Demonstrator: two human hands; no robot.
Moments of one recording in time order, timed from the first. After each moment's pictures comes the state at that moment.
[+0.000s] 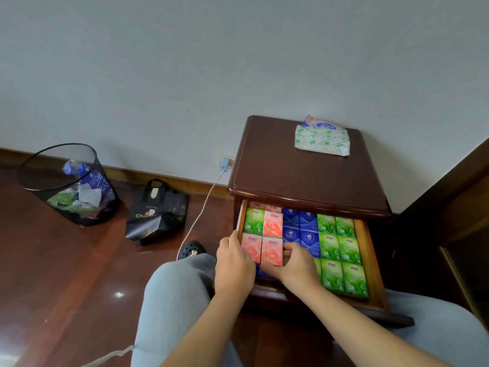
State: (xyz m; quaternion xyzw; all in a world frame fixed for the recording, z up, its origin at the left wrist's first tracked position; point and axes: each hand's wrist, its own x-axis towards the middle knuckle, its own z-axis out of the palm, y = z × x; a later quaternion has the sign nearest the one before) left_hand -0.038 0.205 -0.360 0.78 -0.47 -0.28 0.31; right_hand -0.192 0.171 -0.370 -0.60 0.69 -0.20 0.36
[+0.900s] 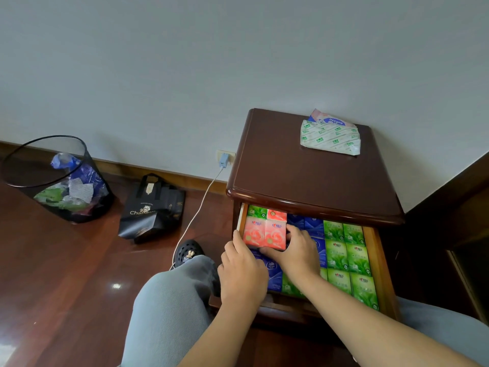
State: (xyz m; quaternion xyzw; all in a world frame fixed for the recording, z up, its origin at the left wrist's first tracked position) left_hand -0.058 0.184 -0.364 0.82 -0.50 -0.22 0.18; right_hand -0.173 0.116 -0.372 -0.65 0.71 -0.17 0.20
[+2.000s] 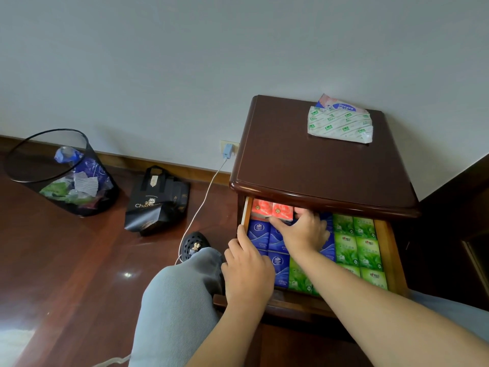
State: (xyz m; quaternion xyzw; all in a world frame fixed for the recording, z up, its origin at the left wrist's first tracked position) left_hand -0.060 0.185 -0.364 0.83 -0.50 -0.21 0.16; right_hand -0.156 0.079 -0.385 -0.56 0.79 -0.21 0.15
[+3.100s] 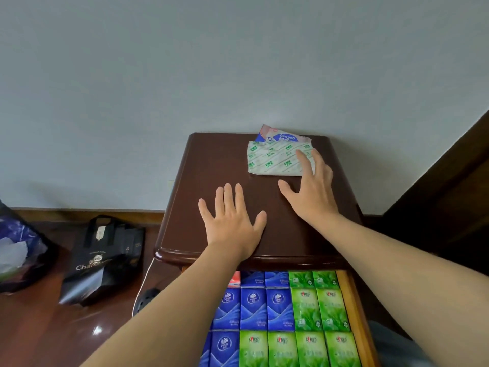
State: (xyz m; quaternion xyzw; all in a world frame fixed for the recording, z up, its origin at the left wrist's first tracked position) left_hand -0.107 -0.046 -0.332 0.73 -0.68 -0.07 0.05; right_hand -0.297 -0.121 -0.321 -0.69 0.68 -0.24 0.06
